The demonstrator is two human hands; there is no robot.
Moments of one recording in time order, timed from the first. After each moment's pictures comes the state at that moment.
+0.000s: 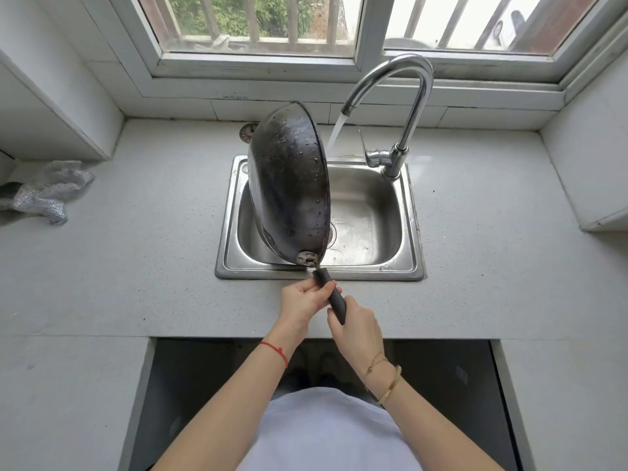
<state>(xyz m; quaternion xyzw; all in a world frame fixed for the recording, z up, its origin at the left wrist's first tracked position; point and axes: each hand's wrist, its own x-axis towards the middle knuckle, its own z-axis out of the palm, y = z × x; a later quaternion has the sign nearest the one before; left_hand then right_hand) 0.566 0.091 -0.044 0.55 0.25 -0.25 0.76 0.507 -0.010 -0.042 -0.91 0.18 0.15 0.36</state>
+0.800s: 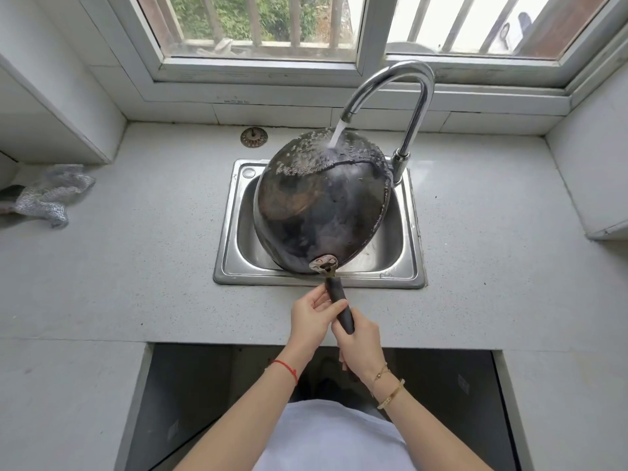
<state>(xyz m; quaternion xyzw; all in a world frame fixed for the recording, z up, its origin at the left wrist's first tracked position) 0.549 0.073 -0.055 0.66 0.19 -0.23 0.69 0.500 -0.027 -0.067 -0.82 0.21 0.14 0.52</state>
